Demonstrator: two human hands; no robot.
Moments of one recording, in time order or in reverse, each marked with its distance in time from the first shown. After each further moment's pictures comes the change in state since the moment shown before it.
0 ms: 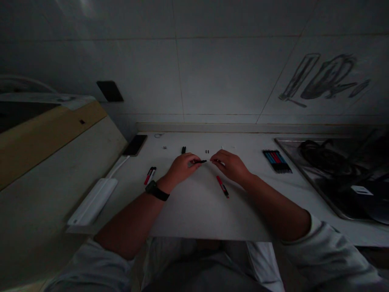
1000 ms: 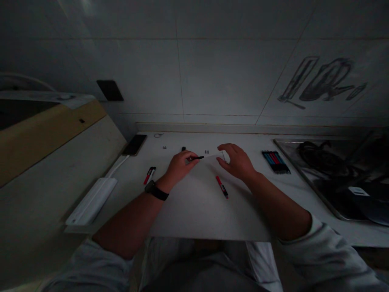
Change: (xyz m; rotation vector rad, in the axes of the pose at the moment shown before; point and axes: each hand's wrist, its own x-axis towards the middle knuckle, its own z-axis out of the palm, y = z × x) left_hand 0.001 0.003 -0.004 -0.065 0.119 -0.075; right_hand 0.000 0.009 -0.017 -0.224 0.162 0.004
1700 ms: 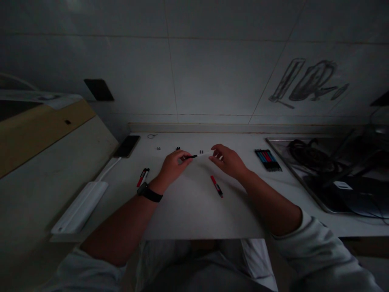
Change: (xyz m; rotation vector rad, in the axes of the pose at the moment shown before) left_hand 0.000 -0.005 -0.001 -0.012 0.059 0.009; right_hand 0.003 -0.004 0.000 0.197 -0.146 0.220
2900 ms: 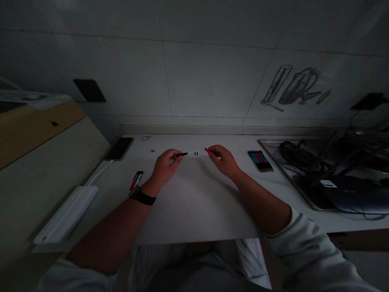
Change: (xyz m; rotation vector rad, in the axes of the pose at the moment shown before) left_hand 0.002 -0.007 -0.002 -0.042 0.087 -0.042; right_hand 0.006 0.021 0.018 0.288 0.187 0.045
